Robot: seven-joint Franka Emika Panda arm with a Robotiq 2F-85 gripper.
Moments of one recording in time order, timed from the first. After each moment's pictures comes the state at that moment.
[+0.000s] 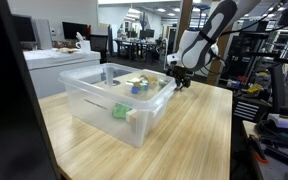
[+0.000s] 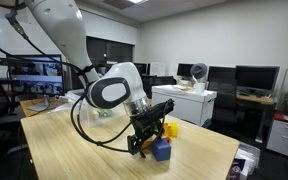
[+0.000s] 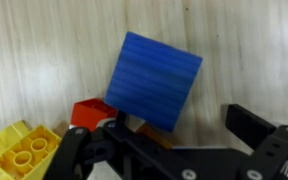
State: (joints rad) arm -0.28 0.48 -0.33 -2.19 -0.20 2.96 -1.64
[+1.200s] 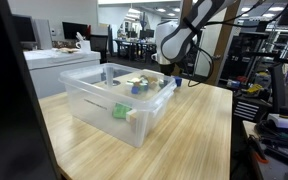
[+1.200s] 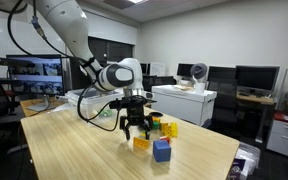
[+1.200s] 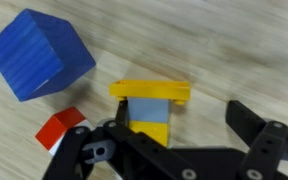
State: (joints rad) arm -0.11 0.49 -0.31 -2.00 -0.24 2.45 -0.42
